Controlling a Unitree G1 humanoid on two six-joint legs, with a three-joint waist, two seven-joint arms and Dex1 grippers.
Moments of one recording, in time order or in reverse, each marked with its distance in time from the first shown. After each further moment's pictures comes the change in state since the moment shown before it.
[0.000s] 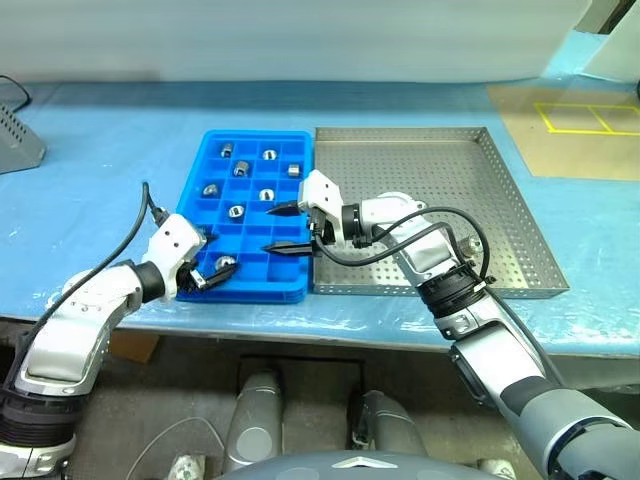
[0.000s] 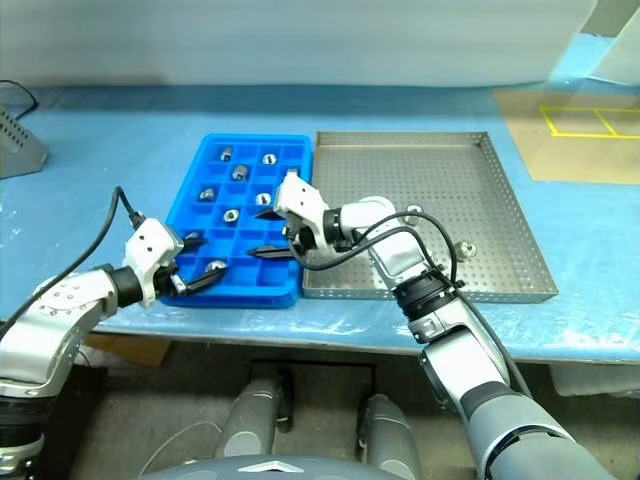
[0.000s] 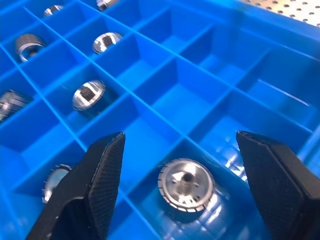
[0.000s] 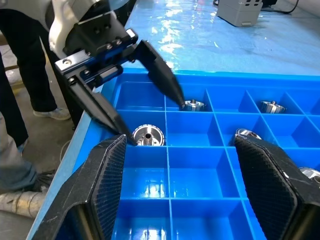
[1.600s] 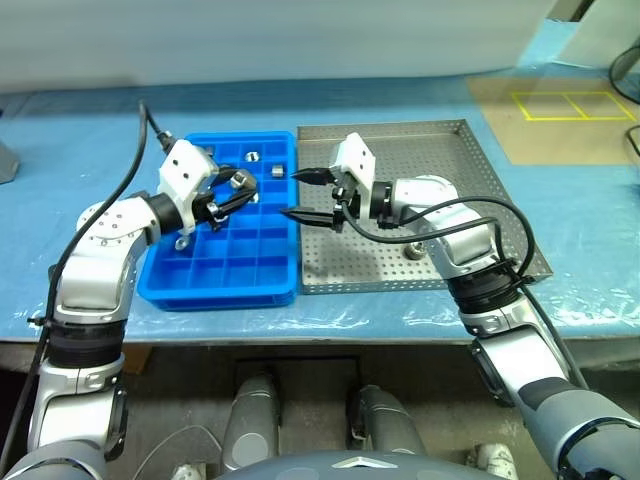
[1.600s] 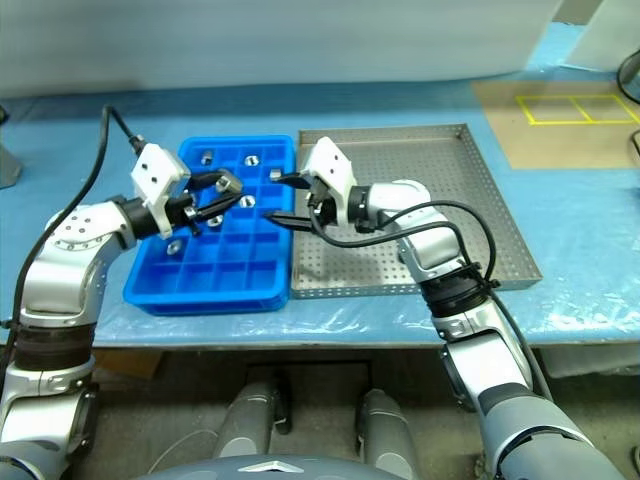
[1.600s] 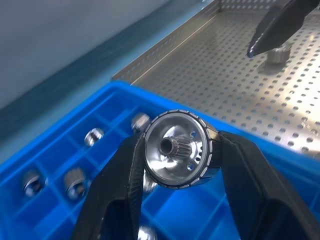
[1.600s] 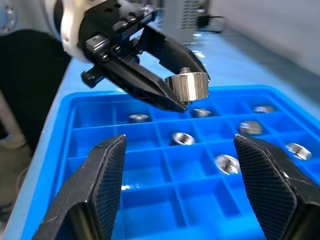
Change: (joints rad) left arm -0.253 -0.120 0.069 0.067 0.107 -0.007 -0.059; right arm -0.008 -0.067 -0.058 -0.125 0.073 0.079 -0.080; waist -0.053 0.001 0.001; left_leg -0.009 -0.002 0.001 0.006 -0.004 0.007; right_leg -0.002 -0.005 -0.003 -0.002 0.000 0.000
